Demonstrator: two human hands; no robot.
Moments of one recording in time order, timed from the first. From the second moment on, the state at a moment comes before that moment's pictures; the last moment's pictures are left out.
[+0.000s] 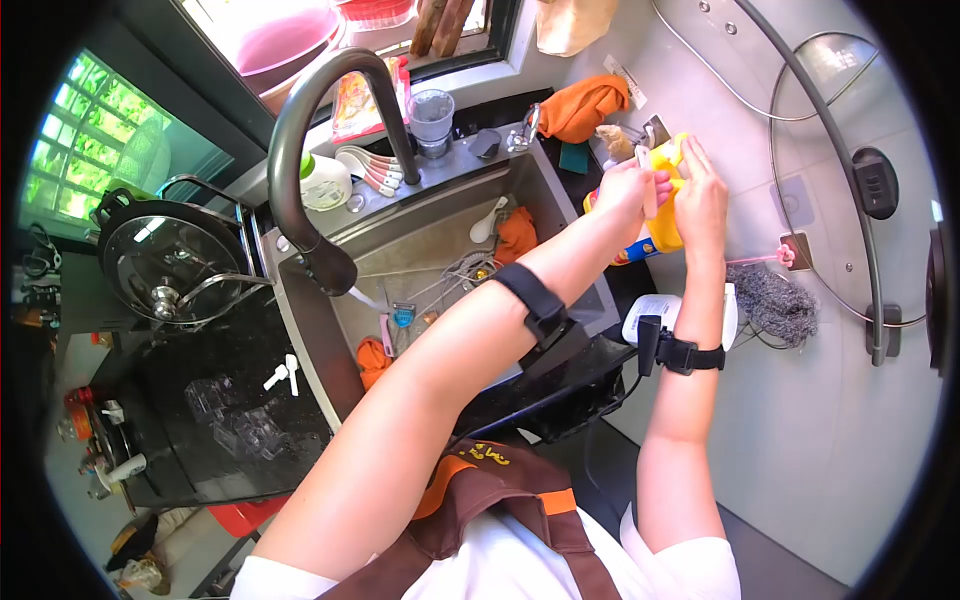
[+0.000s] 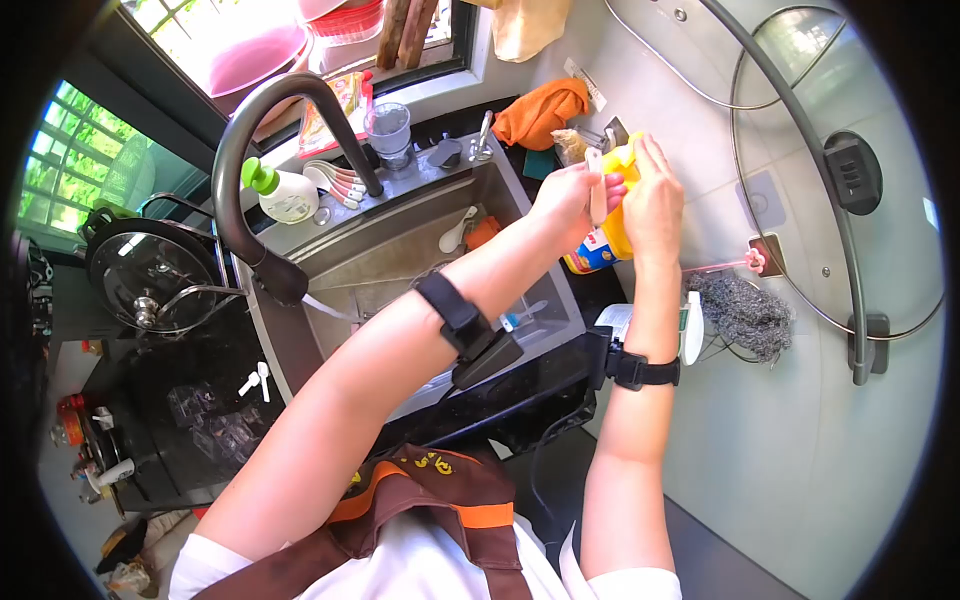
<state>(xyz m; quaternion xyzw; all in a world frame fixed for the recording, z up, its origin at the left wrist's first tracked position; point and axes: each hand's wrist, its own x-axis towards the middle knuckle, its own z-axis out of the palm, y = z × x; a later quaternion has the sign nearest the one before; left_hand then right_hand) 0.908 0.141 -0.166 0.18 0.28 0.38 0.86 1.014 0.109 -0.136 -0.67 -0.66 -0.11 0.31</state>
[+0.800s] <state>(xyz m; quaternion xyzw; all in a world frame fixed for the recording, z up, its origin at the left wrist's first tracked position) 0.657 0.005 -0.268 0.31 0.46 0.19 0.81 0.871 0.058 -0.169 -0.58 -0.76 0.23 0.20</state>
